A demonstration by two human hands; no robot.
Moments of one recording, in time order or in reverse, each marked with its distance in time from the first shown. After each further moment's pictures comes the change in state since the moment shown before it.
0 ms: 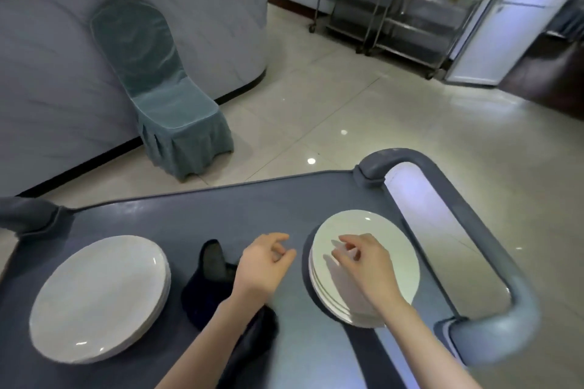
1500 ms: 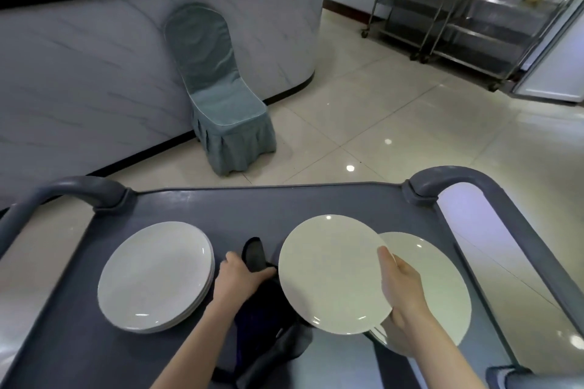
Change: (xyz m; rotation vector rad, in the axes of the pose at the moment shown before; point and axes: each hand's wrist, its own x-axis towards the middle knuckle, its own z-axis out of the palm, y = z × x) left_hand -0.010 -0.060 -0.074 0.218 0.091 -0.579; right_hand 0.009 -0.015 0.029 0.788 -0.088 0.496
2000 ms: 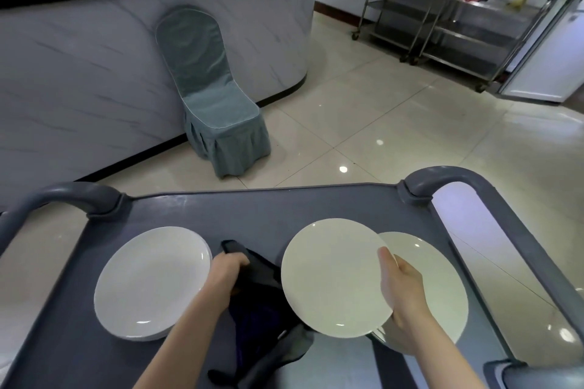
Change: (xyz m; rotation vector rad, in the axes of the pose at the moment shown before) left_hand 0.013 0.003 -0.022 -0.780 -0.143 -0.226; right_hand -0.001 0.002 0.001 -0.017 0.042 -0.028
